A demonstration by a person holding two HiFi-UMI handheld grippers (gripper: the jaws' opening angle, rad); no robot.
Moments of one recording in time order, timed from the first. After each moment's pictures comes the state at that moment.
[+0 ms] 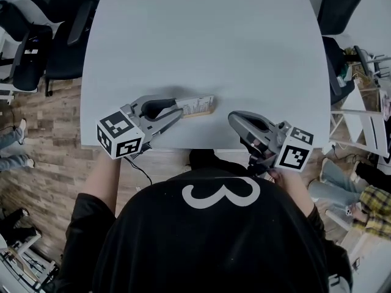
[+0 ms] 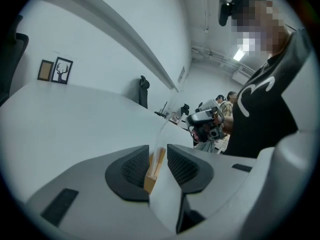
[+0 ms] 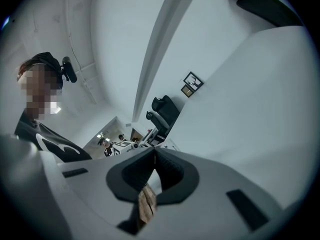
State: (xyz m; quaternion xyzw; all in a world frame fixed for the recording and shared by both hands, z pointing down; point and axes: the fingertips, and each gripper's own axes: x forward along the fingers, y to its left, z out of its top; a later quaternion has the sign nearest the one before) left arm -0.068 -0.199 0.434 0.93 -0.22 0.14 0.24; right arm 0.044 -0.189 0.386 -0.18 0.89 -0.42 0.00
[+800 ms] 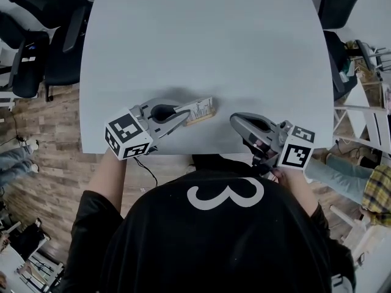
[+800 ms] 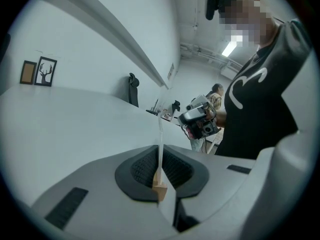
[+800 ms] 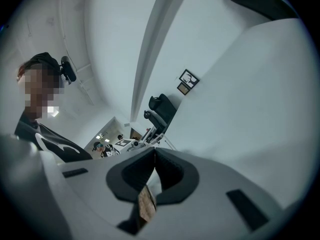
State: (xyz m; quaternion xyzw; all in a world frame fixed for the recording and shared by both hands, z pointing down) left arm -0.043 -0.193 0.441 0.95 -0.17 0.15 0.20; right arm 0.050 -0.187 0.399 -0.18 0.88 -0.43 0.00
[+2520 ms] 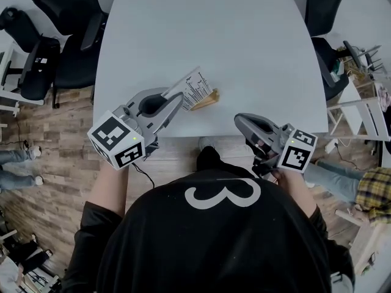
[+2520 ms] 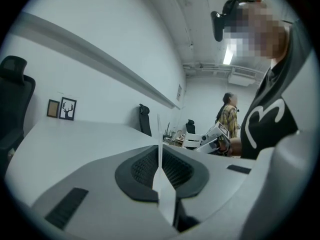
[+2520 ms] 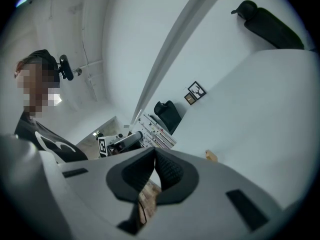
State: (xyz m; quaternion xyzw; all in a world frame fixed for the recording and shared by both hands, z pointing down) left arm -0.072 -0.170 0.321 0.94 -0.30 0.05 0.14; right arm 0.055 -0.135 0.360 -0.22 0.90 -0.37 0.02
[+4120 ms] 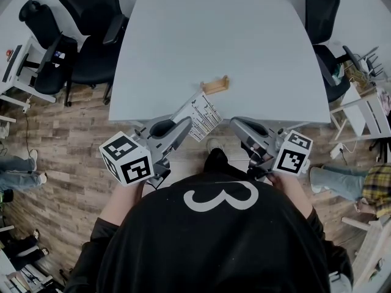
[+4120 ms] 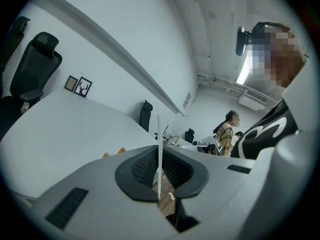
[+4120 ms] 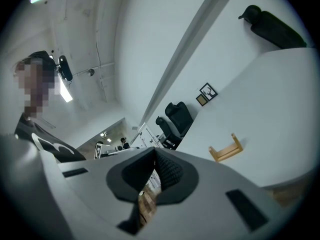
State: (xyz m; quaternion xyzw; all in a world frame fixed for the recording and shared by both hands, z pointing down) left arm -0.082 -0.041 0.319 0.91 -0.32 0.00 0.27; right arm 0.020 -0.048 0.331 -0.20 0.92 -0.35 0.05
